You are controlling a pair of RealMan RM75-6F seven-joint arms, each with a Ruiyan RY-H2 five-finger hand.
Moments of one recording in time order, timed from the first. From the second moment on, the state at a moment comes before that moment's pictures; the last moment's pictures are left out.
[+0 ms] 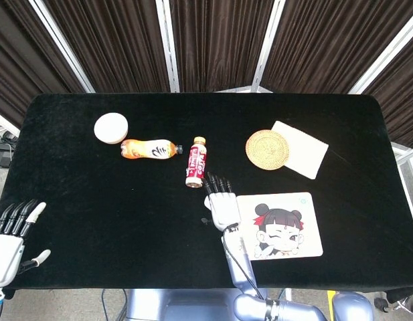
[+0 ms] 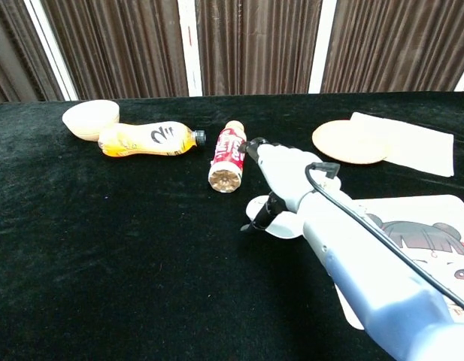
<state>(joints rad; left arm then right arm) -0.04 -1.23 0.09 -1.46 1.68 1.67 0.00 0.59 -2.14 0.40 -1.36 -1.07 1.16 -0.73</state>
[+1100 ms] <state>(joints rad) -0.04 -1.21 0.09 -1.47 1.71 1.63 -0.04 0.66 -2.18 0.43 -1.16 -0.94 1.21 -0.75</state>
